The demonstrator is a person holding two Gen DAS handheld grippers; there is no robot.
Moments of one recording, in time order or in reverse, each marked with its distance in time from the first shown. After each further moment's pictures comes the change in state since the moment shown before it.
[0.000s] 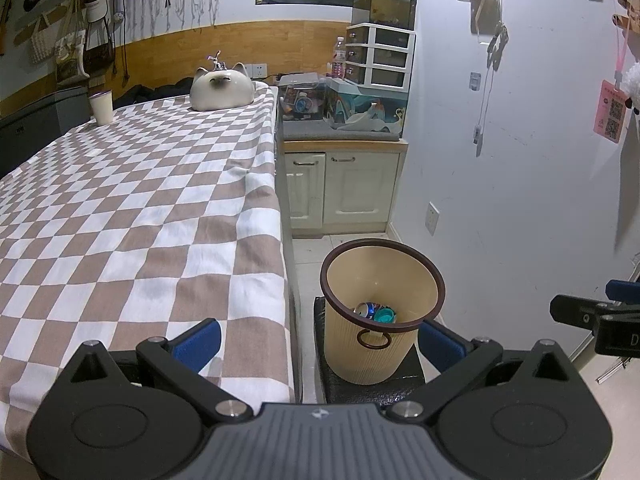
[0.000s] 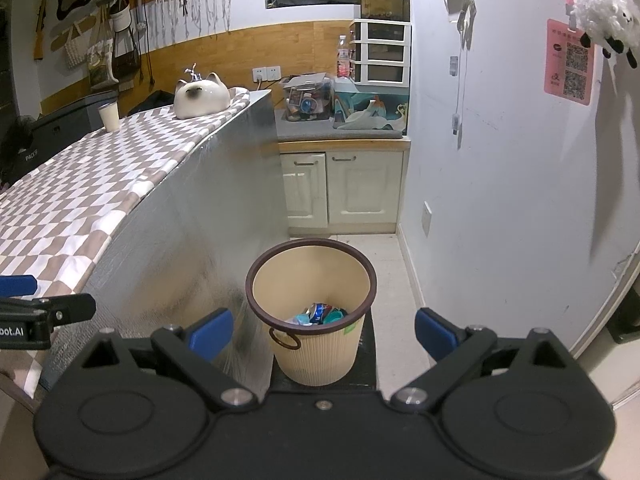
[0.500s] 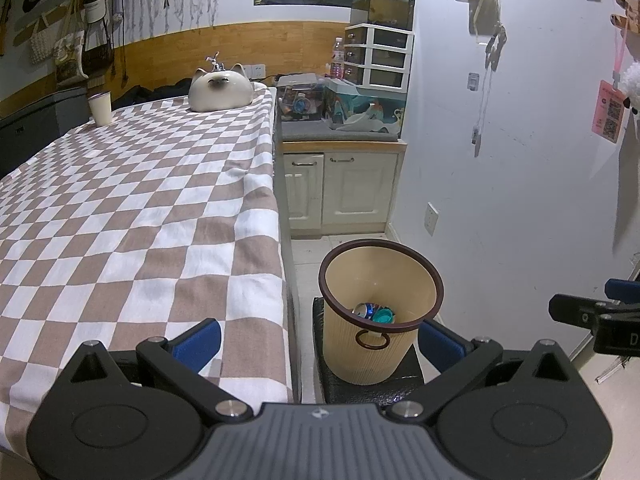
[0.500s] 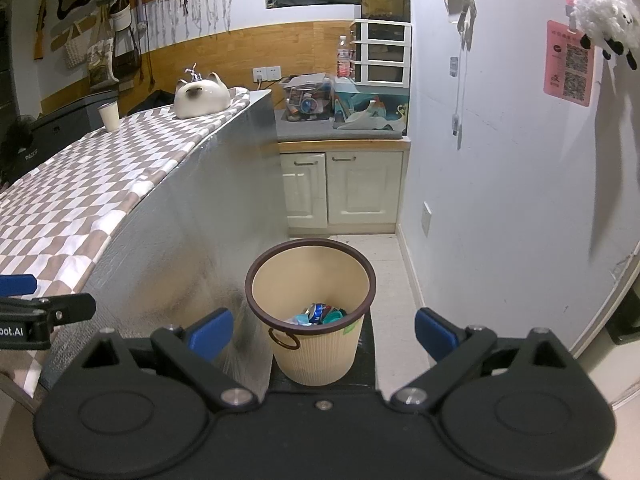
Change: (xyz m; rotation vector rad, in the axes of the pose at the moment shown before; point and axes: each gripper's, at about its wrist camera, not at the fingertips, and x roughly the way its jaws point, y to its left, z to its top) left arm 0.000 0.000 0.000 0.003 -0.002 -0.003; right arm 0.000 0.000 0.000 0.000 -0.001 0.001
